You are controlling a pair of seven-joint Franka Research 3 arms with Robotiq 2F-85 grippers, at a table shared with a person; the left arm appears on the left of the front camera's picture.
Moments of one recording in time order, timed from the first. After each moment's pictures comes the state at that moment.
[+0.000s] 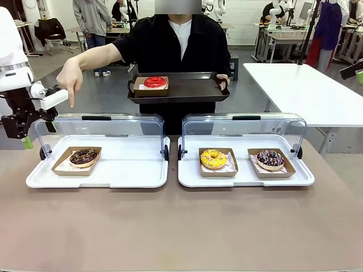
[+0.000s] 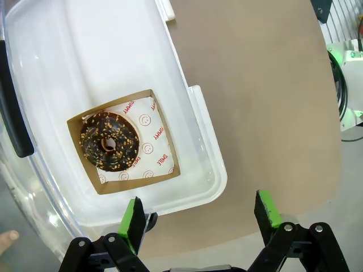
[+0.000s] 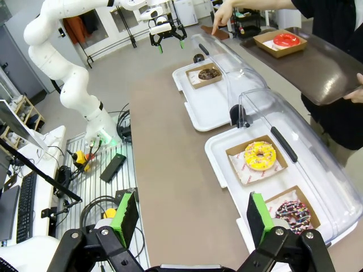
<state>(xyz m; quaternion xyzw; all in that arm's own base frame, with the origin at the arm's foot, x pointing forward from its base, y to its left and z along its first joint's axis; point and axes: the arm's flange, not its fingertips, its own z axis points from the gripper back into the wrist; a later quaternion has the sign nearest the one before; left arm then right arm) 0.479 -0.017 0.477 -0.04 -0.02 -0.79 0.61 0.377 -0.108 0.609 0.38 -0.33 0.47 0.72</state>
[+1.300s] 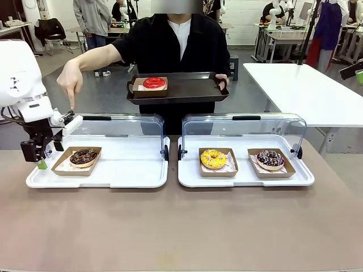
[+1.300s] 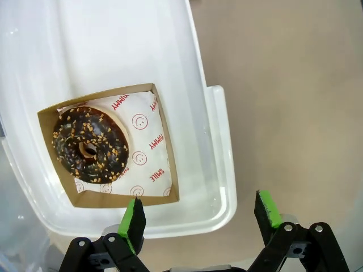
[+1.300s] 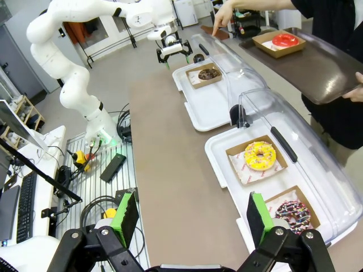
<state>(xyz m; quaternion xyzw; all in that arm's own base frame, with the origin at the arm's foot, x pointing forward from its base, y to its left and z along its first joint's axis) 0.479 -0.035 0.397 0.00 0.00 -0.75 0.67 0.377 -0.108 0.609 0.38 -0.33 0.47 0.72</state>
